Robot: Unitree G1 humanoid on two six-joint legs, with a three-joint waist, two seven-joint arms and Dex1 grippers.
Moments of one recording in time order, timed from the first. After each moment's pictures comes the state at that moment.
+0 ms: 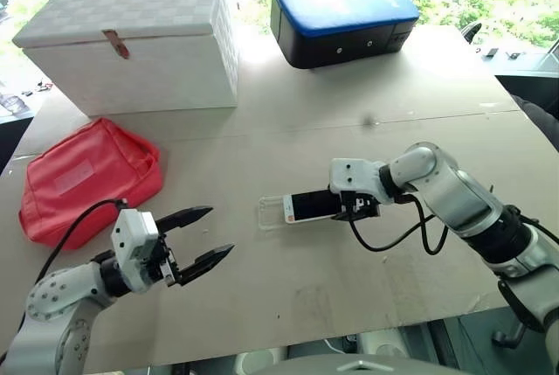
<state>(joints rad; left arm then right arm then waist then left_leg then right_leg) 0.36 0.68 0.38 -0.34 -0.59 0.12 -1.11 -0.74 -0.60 0.59 -0.22 -0.04 0.71 1.17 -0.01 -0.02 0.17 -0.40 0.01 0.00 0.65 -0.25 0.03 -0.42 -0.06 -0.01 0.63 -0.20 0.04</state>
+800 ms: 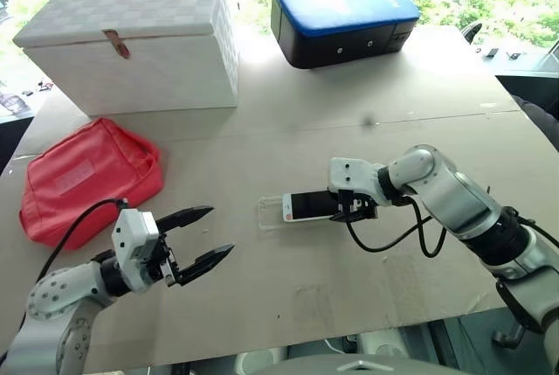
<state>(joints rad) 0.36 0.67 0.38 -0.34 -0.59 0.12 -1.12 -0.73 -0.59 0.59 -0.24 -0.02 0.78 1.13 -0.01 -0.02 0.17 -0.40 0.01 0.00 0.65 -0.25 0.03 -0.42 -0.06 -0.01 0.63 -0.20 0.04</state>
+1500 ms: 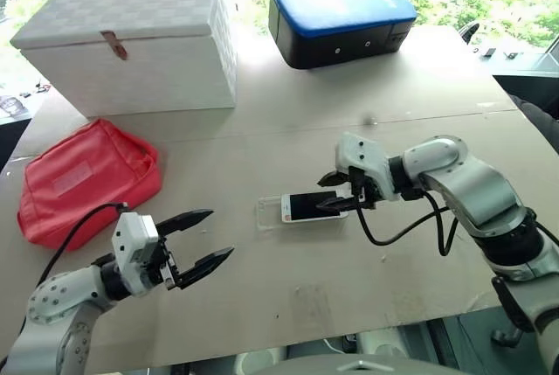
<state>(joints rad) 0.37 0.67 0.38 -0.34 -0.59 0.12 -1.12 -0.71 -0.47 0.39 -0.34 0.24 0.93 1.08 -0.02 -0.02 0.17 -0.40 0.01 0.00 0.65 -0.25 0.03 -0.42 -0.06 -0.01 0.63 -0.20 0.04</state>
